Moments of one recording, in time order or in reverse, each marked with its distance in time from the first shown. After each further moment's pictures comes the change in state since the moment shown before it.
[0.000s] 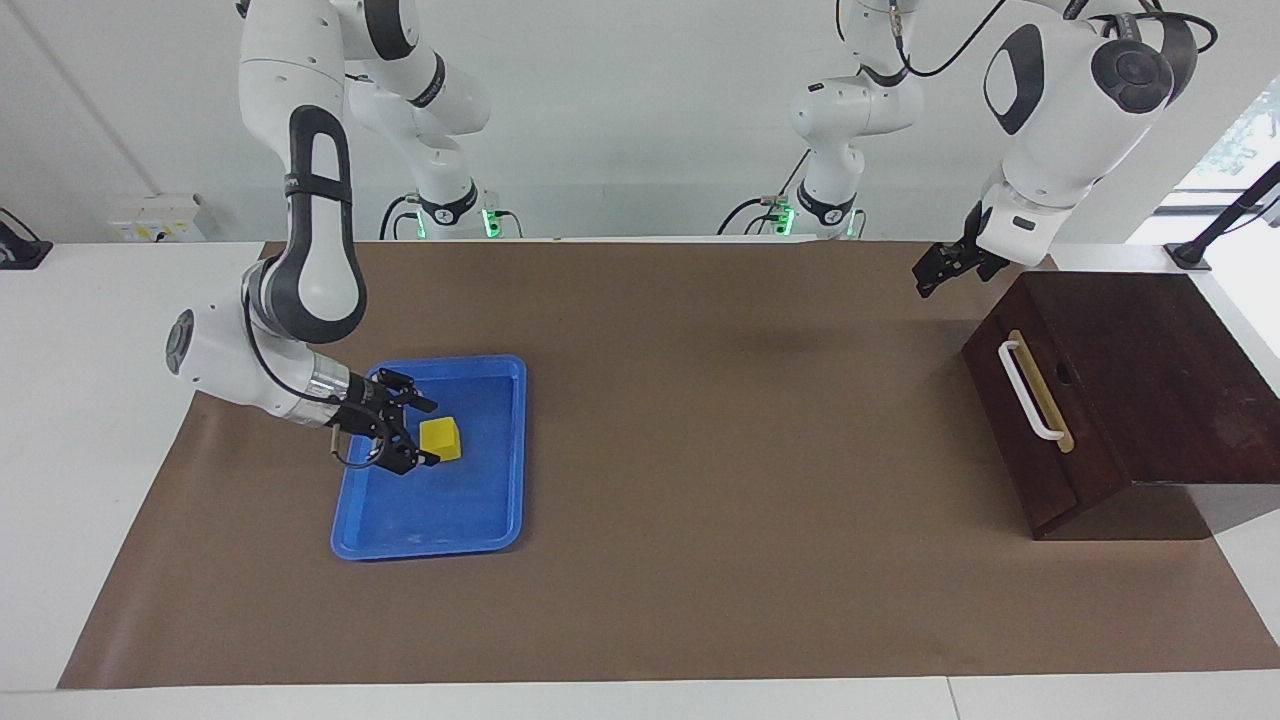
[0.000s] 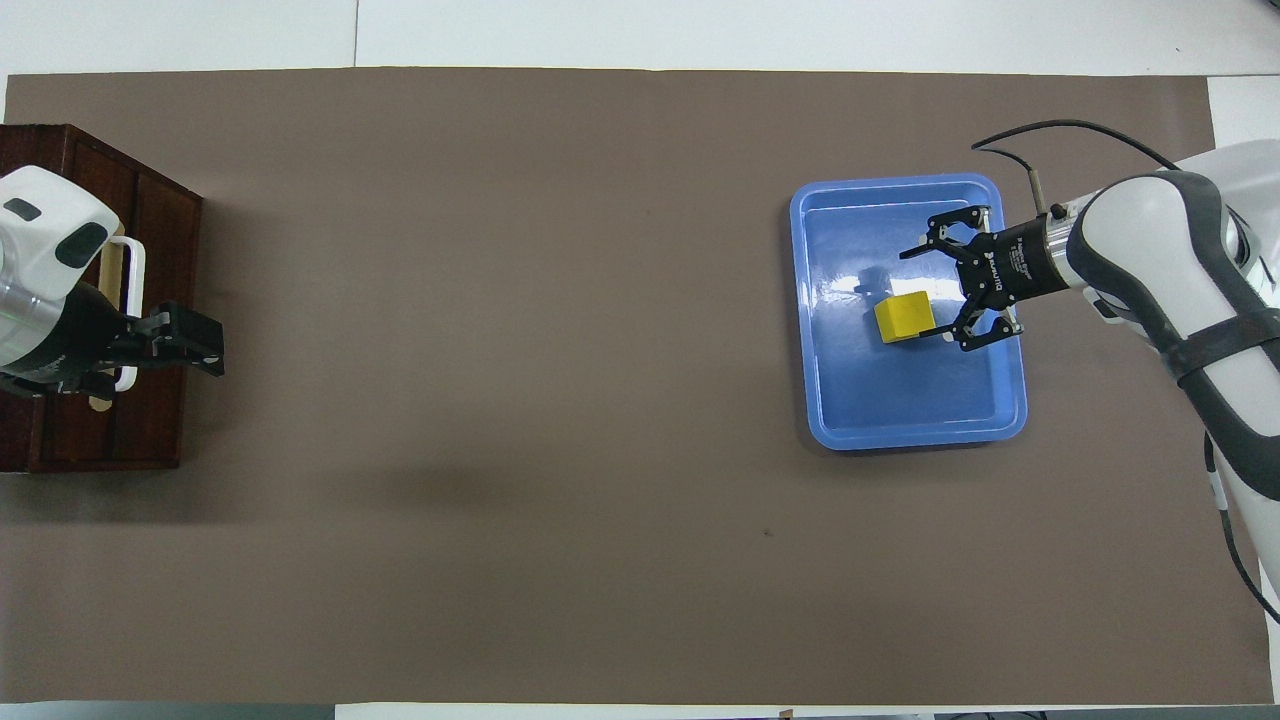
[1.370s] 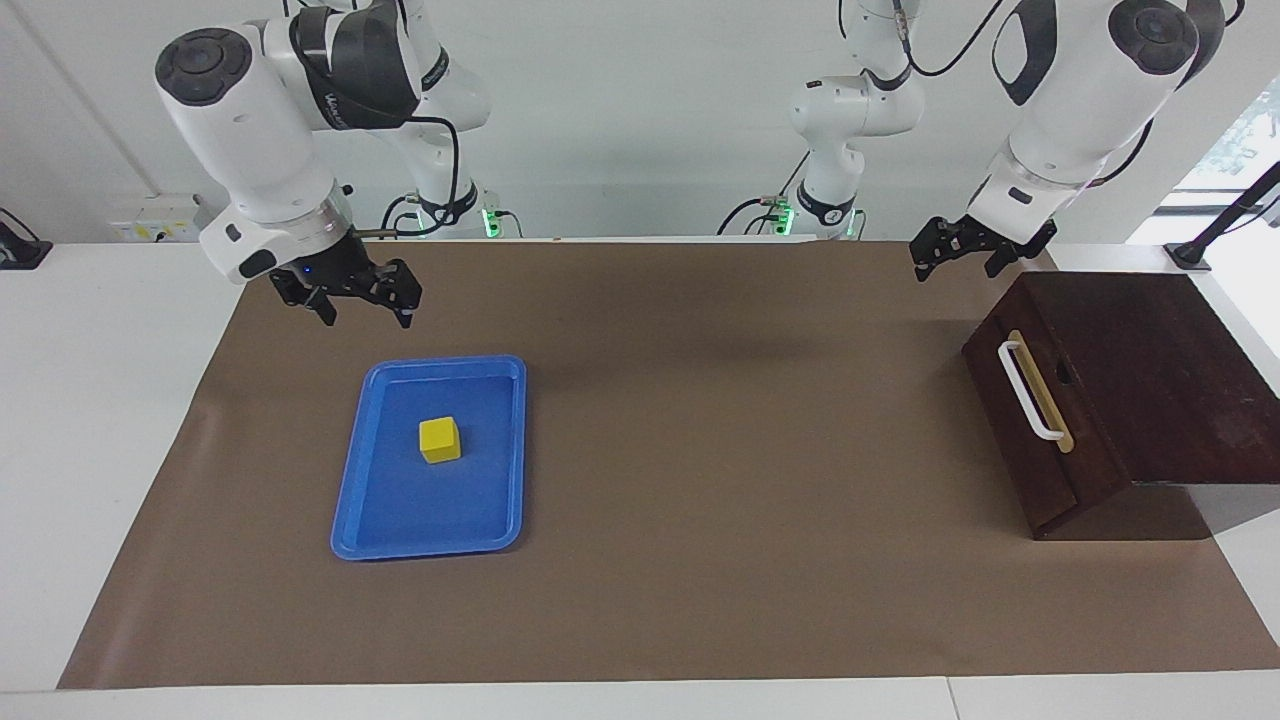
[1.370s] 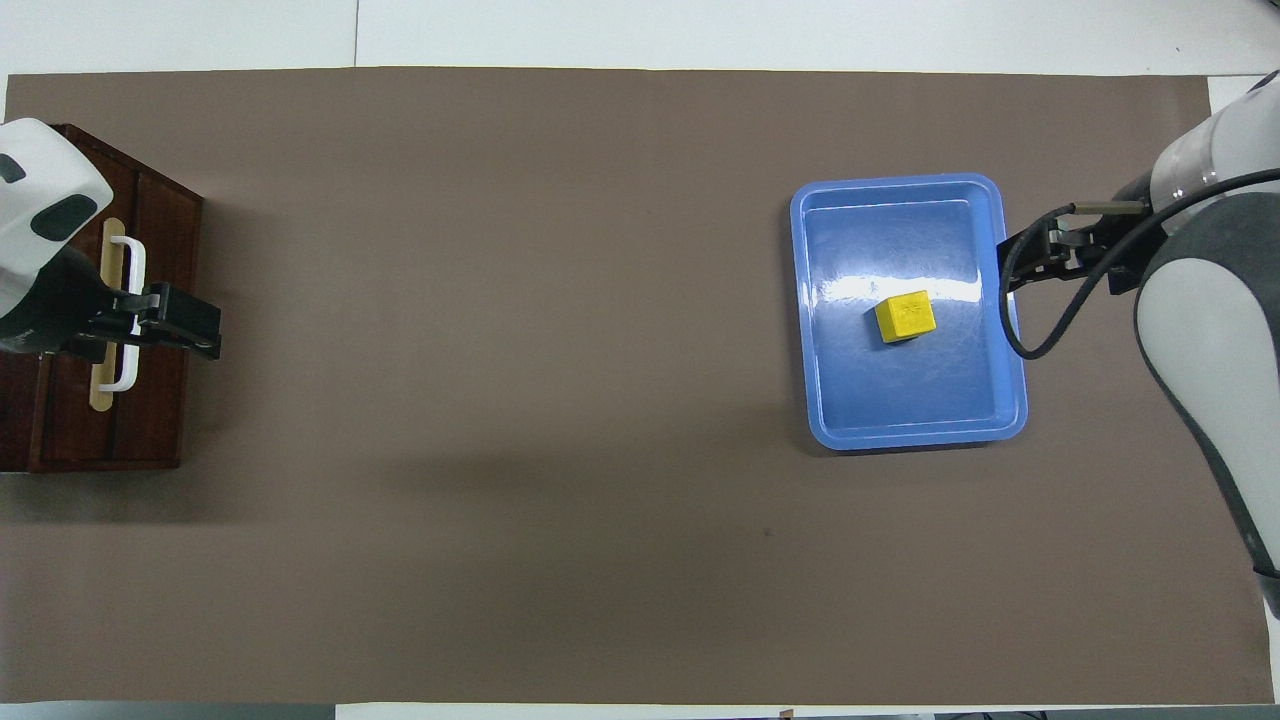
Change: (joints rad) left arm -0.104 0.034 0.061 0.147 -0.001 -0.084 0.138; right arm 0.135 -0.273 0.014 0.246 -0.660 -0.332 -0.890
